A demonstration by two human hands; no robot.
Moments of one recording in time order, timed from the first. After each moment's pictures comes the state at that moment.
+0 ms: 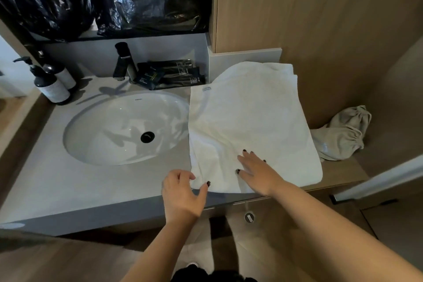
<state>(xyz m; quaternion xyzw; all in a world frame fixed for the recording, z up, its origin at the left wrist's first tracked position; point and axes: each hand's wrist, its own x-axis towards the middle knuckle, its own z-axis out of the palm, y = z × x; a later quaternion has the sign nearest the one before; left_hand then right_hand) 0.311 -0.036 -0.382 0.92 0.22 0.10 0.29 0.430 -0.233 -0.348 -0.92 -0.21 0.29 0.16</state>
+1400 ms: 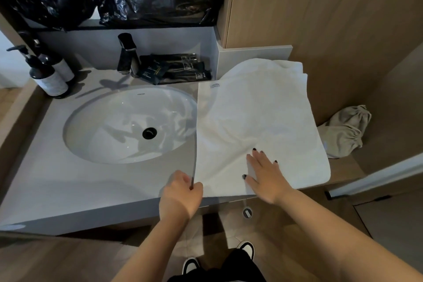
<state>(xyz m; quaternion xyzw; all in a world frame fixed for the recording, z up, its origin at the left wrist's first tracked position) 0.312 -0.002 -0.352 0.86 0.31 -0.08 0.38 0.417 -0.219 -0.359 -0.95 -0.20 0.24 0.08</state>
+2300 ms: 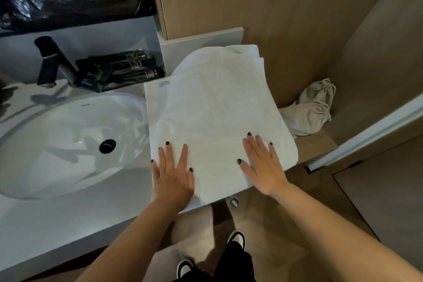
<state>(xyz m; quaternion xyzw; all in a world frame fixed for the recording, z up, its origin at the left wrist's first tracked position) 0.394 -0.051 -0.397 0.99 0.06 -0.09 0.11 0.452 -0.299 -0.396 -0.98 -0.14 0.13 0.07</state>
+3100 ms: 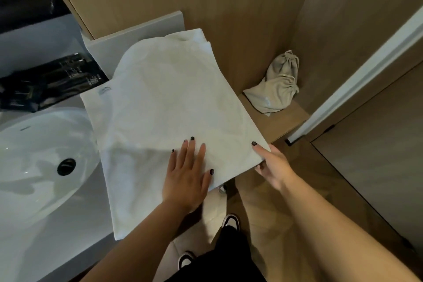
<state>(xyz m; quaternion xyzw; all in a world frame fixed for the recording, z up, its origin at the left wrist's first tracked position) 0.420 -0.143 -0.412 0.98 -0.18 -0.07 0.05 0.433 -0.390 -0.406 -0.49 0.38 0.11 0.77</state>
